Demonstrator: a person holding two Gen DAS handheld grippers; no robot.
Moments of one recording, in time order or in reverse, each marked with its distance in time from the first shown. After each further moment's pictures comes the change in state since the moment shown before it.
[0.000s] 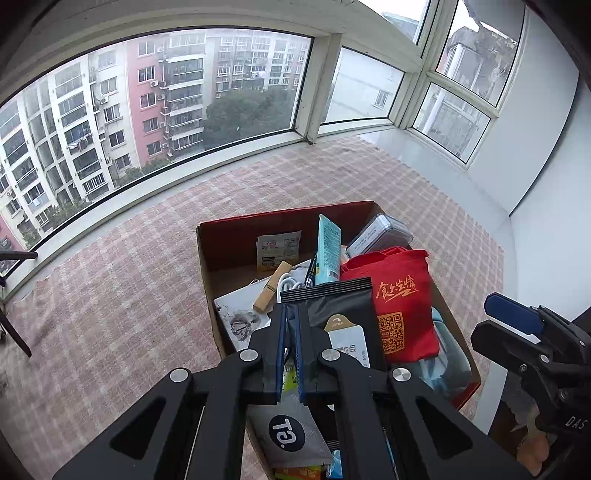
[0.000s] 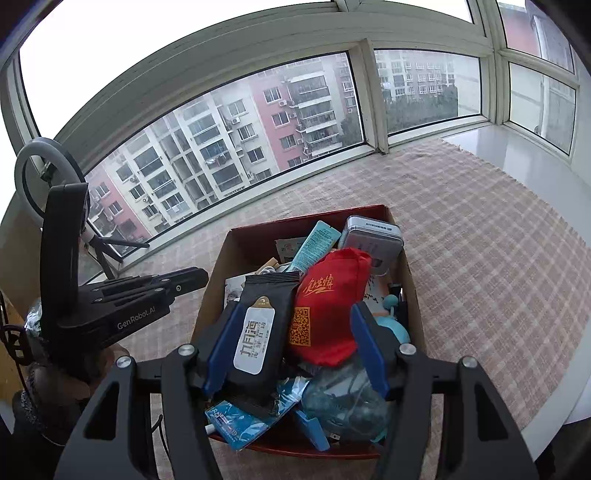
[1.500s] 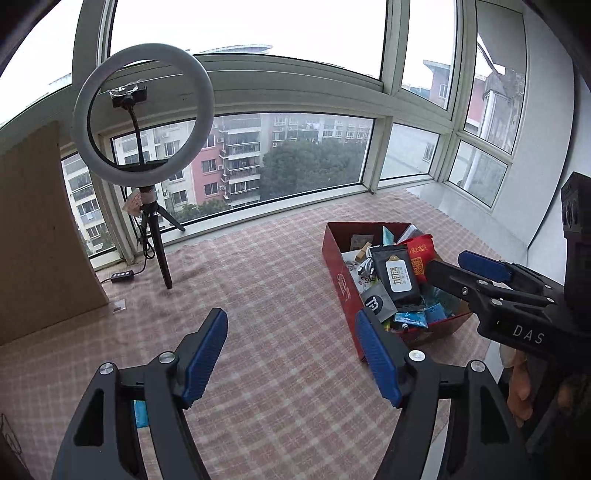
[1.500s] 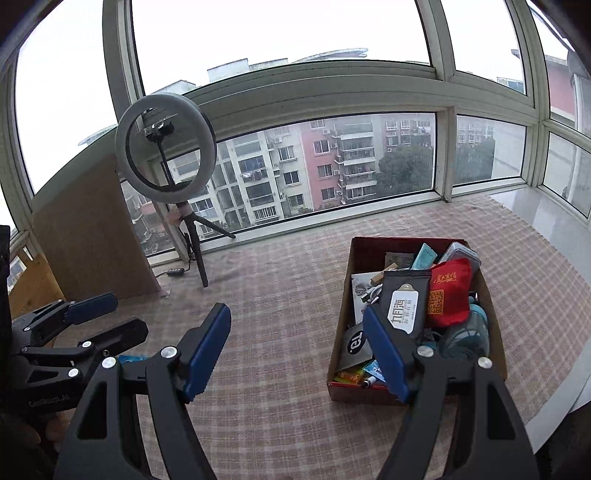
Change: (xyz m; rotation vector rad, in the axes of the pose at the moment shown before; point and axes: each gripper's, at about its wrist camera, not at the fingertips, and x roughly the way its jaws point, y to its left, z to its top) left arm -0.248 0.091 -0.157 -0.107 -0.242 0.210; right arm -0.087 0.186 -0.071 -0.206 -0.117 0.089
